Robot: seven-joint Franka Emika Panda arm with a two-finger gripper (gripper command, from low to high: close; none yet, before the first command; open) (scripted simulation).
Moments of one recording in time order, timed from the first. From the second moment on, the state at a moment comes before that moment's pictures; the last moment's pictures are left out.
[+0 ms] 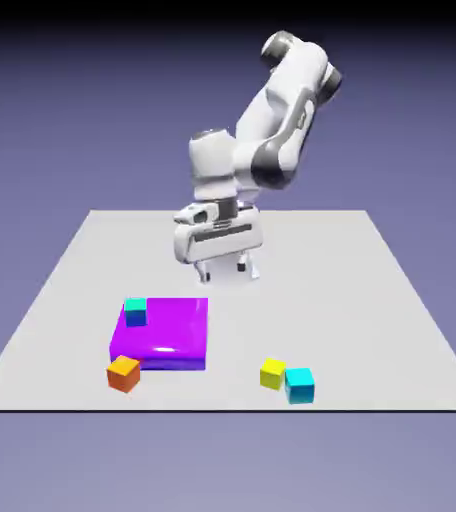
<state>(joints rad) -1.18 -0.72 1.15 -2.66 1.15 2.20 -0.75</state>
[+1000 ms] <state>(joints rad) -2.12 -0.91 2.16 -2.47 2.15 1.59 -1.87</state>
